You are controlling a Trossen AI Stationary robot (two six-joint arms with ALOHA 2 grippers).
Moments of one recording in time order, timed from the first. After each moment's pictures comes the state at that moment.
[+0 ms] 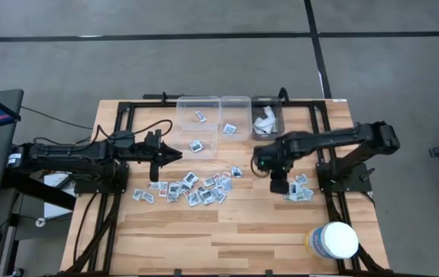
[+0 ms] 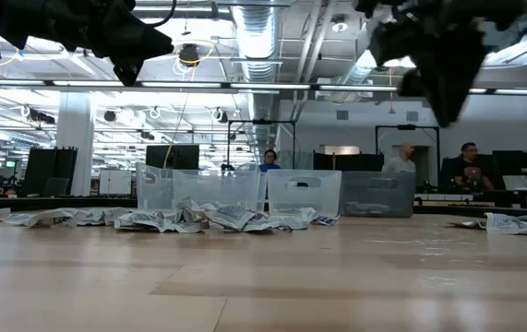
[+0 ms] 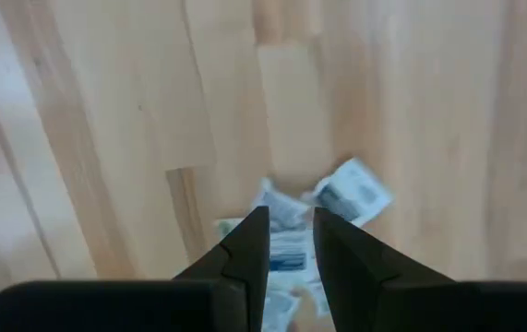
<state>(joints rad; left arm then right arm) 0.08 0.55 0.40 0.14 0.08 -0.16 0.07 1.48 1.17 -1.20 -0.07 0.21</state>
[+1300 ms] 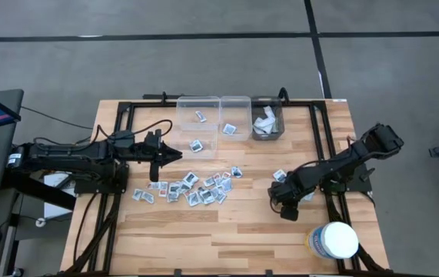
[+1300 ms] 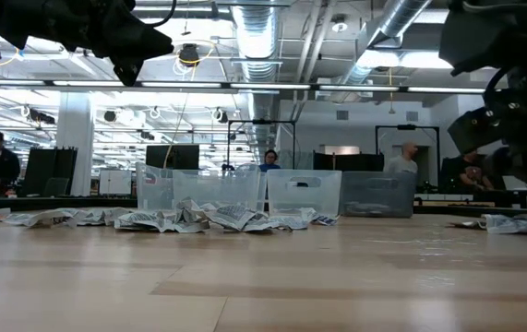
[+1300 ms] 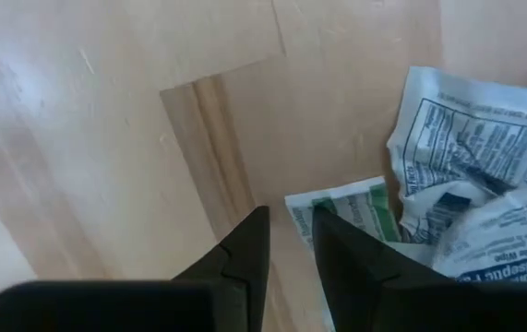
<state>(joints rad) 0.08 0.55 0.40 0.14 0.08 -0.15 0.39 1.47 0.66 -0.69 -0.10 0.66</state>
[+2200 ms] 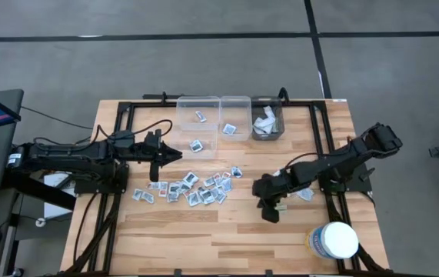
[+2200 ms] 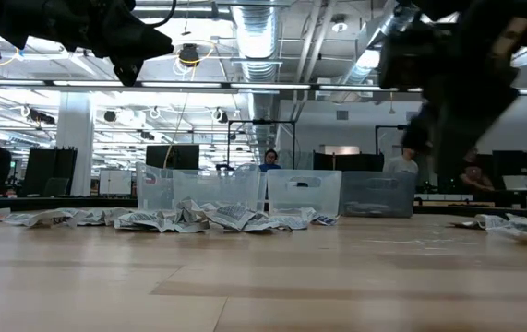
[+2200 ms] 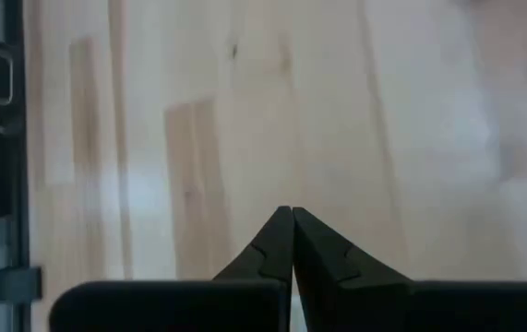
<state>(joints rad) 0.08 0.55 0.40 0.14 0.08 -0.16 0.31 1.48 0.77 -0.30 -0.13 0.53</state>
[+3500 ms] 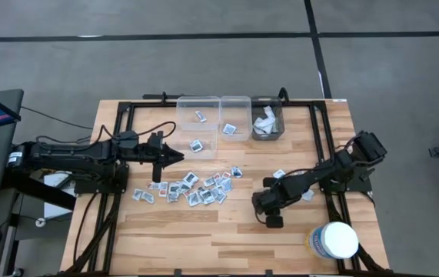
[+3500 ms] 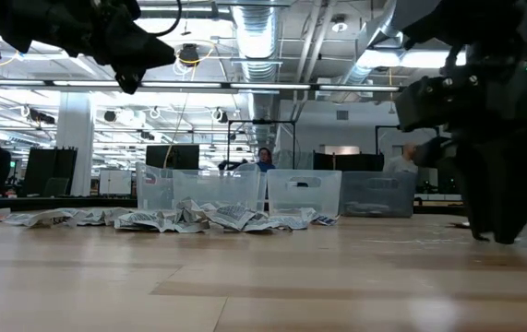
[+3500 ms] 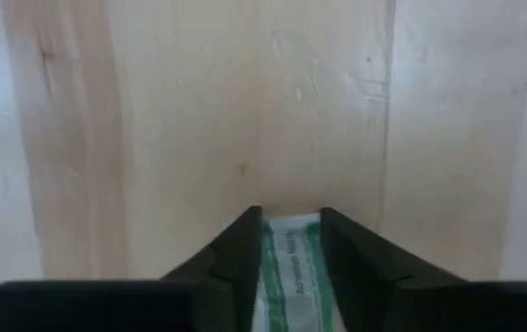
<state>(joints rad) 0.08 0.59 0.40 0.14 0.08 -0.18 0.42 1.76 0.88 -0.54 -0.01 0.41</state>
